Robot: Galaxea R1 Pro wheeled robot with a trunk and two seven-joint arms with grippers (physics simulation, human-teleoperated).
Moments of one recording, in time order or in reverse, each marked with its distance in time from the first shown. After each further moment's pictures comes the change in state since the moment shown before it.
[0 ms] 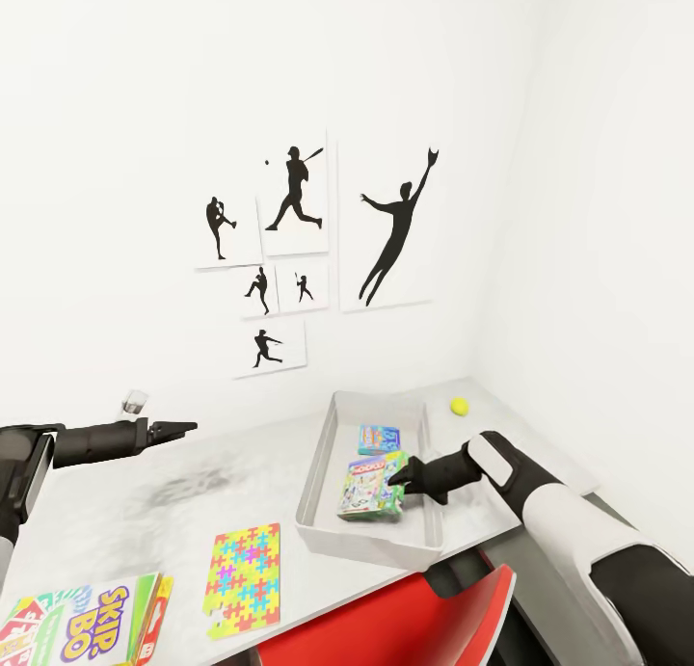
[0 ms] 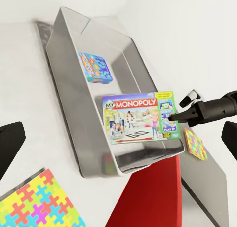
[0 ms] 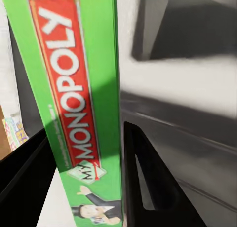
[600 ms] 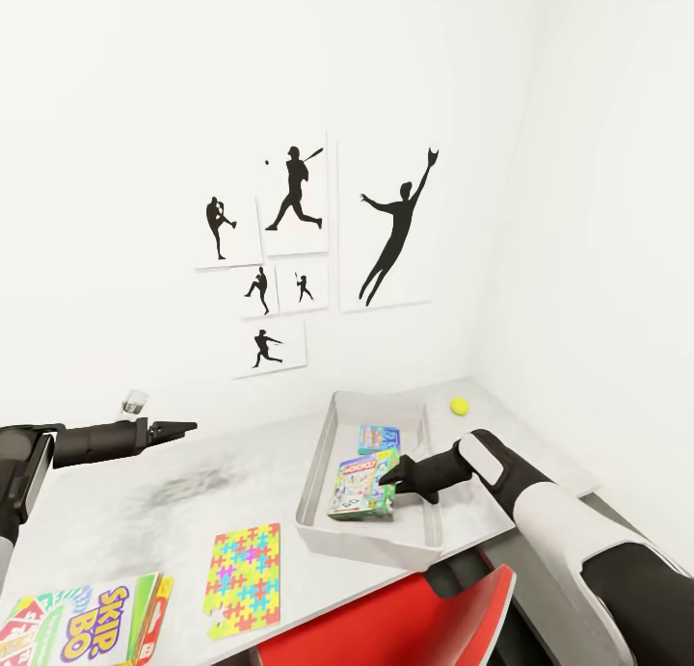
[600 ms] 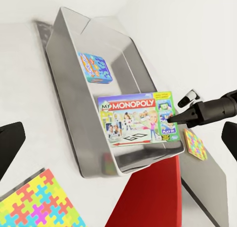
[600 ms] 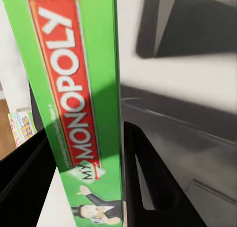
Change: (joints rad) left arm 0.000 0.000 0.001 0.000 0.000 0.000 -0.001; right arm -0.004 0.030 0.002 0.001 0.003 0.000 0.002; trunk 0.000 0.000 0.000
